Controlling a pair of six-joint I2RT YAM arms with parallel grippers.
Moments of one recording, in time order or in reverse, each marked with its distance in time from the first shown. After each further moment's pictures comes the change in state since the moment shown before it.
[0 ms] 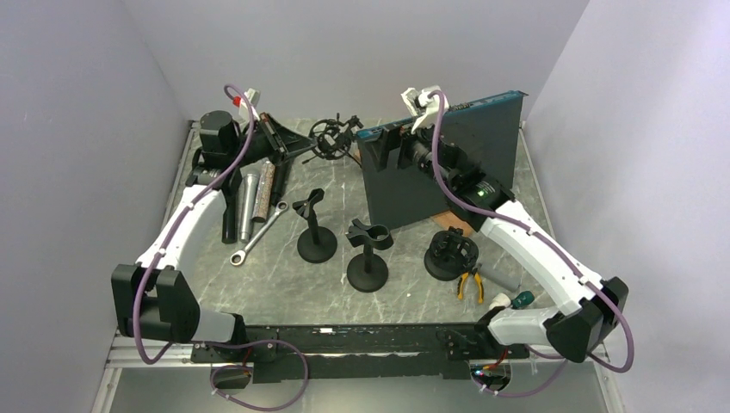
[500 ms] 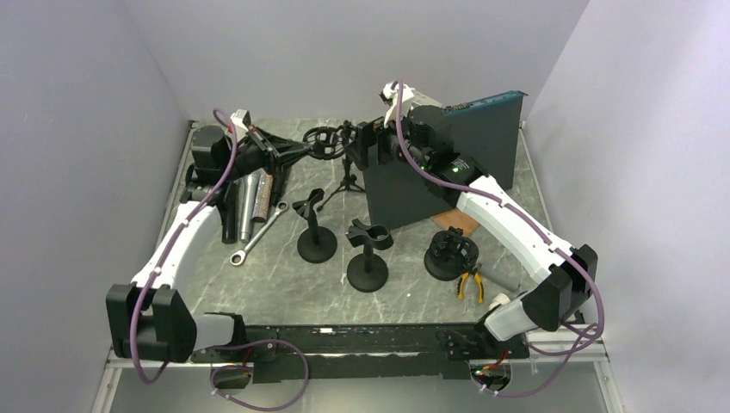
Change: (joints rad) left arm 0.026 -0.088 -0.125 0.087 0.004 -0.470; right arm 0.007 0.216 0.182 -0.106 -0.137 -0.050
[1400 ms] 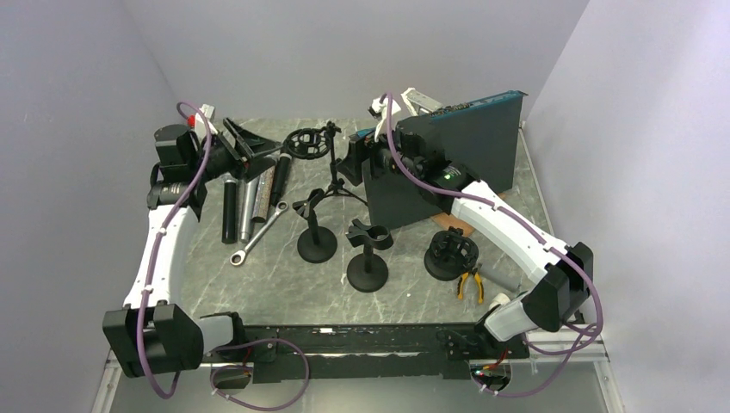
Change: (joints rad) left arm 0.206 -0.103 0.084 -0.412 0.037 0.473; right arm 0.037 0.005 -0.065 -0.003 -0.095 0.037
